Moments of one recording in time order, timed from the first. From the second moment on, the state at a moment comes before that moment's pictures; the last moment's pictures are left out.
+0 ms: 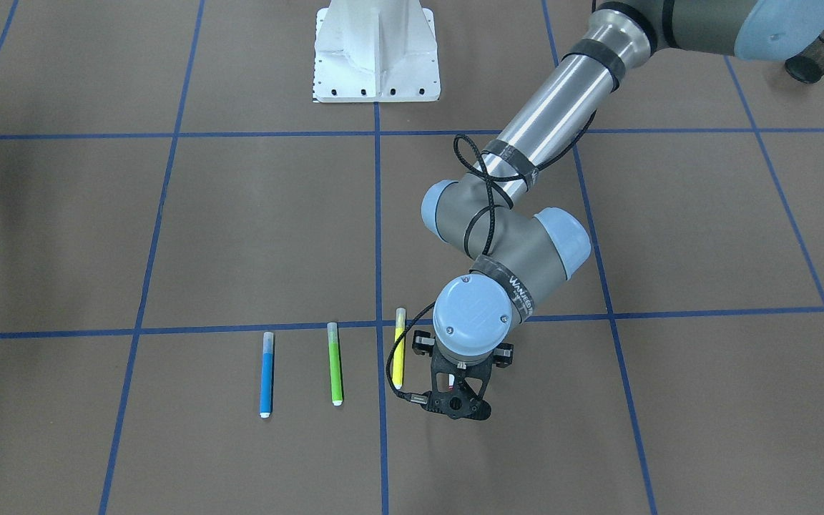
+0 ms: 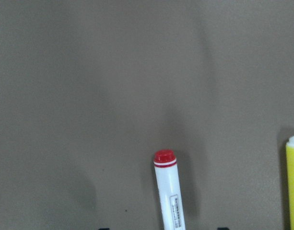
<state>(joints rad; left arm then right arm) -0.79 -2.75 -0.66 -1.81 -2.11 -0.68 1.38 -1.54 1.85 -1.70 2.39 0.05</state>
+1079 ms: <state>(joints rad) -0.78 -2.75 -0.64 -1.87 -2.09 -0.74 1.38 -1.54 1.85 -1.70 2.38 0.05</state>
